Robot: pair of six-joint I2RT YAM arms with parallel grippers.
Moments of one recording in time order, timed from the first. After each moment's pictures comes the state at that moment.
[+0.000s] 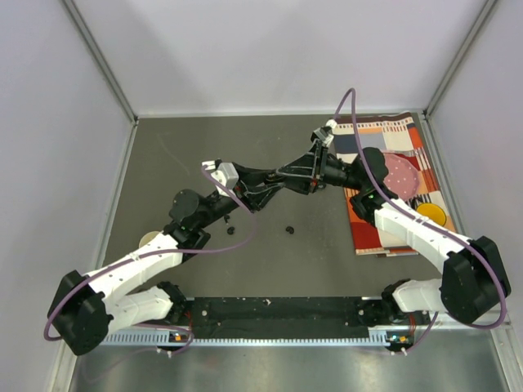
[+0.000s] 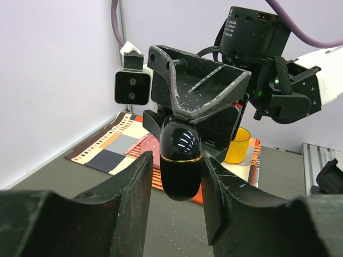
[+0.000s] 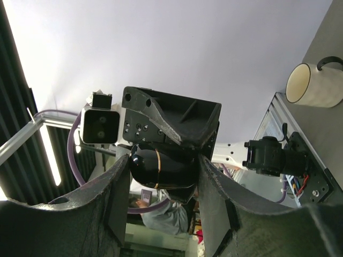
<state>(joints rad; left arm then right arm) -0.72 1.06 0.64 0.81 0.40 -0.15 0.53 1.30 0.86 0.67 -0.84 1.60</state>
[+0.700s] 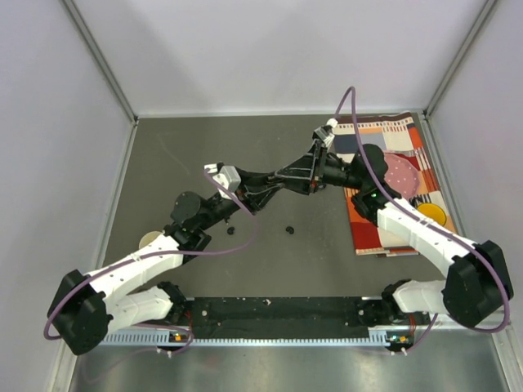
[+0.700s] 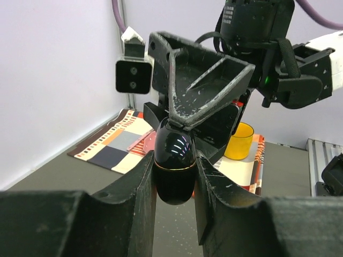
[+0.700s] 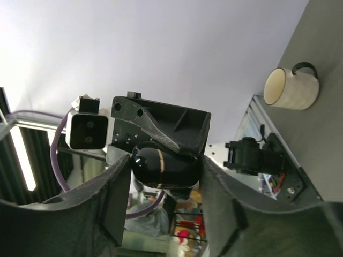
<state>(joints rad) -0.72 1.06 0.62 0.80 0.38 -0.13 0.53 1.28 0.87 0.56 -0.82 1.49</state>
